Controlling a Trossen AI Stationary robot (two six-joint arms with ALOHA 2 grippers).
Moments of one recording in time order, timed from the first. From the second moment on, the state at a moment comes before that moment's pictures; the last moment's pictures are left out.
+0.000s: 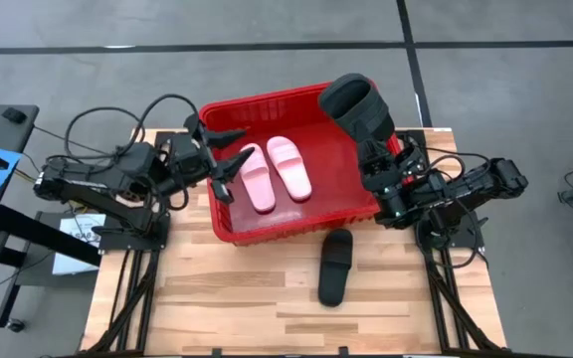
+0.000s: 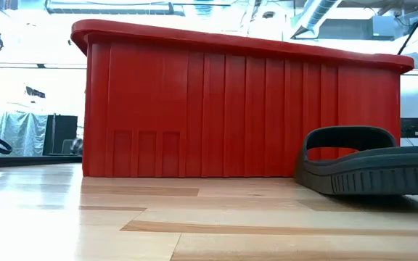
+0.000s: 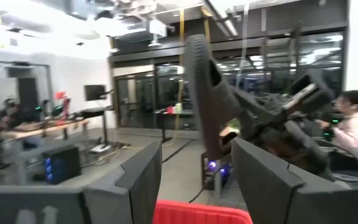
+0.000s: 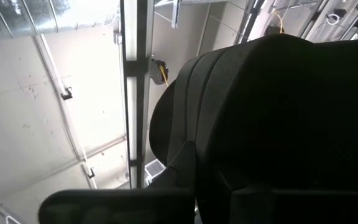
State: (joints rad) left arm -0.15 1.13 1.25 0.21 -0.54 0.18; right arm 0.27 1.43 1.06 1.57 0.75 -0.11
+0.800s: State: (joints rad) left arm -0.06 1.45 1.56 0.24 -0.30 0.23; right arm 0.30 1.43 1.06 1.50 0.69 -0.10
